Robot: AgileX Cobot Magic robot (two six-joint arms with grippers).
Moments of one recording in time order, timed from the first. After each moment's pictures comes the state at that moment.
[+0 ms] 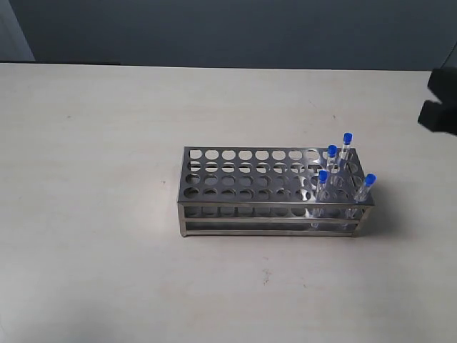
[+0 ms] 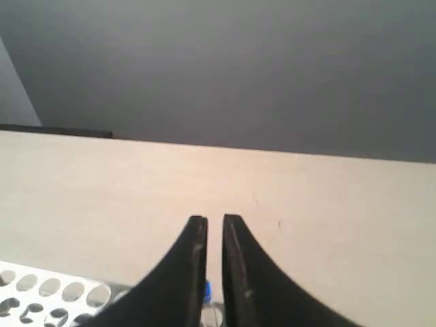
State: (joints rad) left arm 0.04 0.01 0.00 0.42 0.31 -0.35; right arm 0.05 0.92 -0.42 -0.91 -0.28 0.94
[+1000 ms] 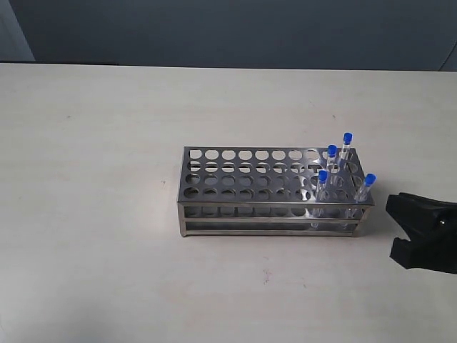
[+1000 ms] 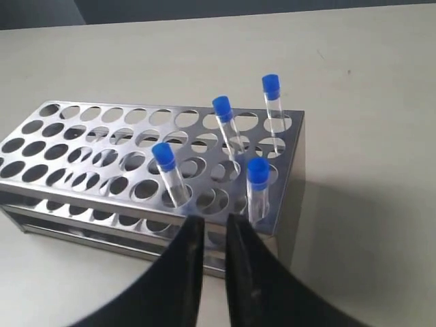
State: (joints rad) left arm 0.04 0.01 0.00 0.42 0.31 -0.35; right arm 0.12 0.85 -0.05 -0.83 -0.40 0.92
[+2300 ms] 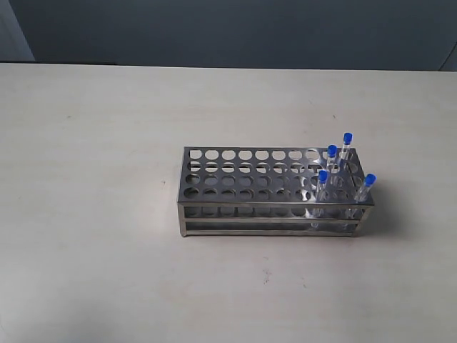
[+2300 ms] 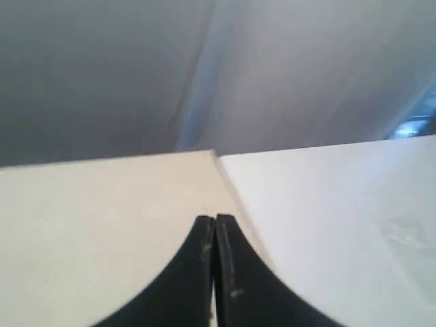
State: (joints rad) left arm 0.04 0.01 0.00 0.42 0.31 -0.35; right arm 0.10 1.36 -1.81 -0.61 1.20 0.24
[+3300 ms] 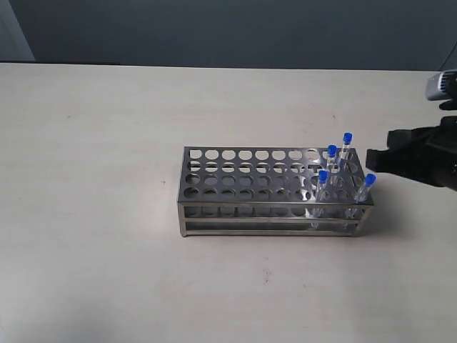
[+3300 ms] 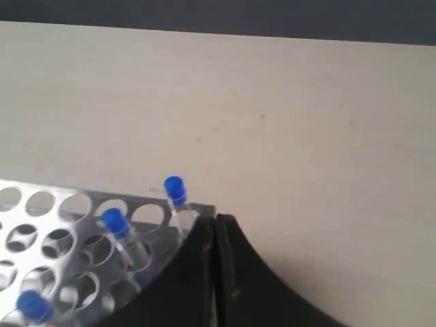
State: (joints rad) left arm 0.04 0.01 0.00 0.42 0.31 -0.35; right arm 0.24 1.17 -0.39 -0.01 -0.16 0.08
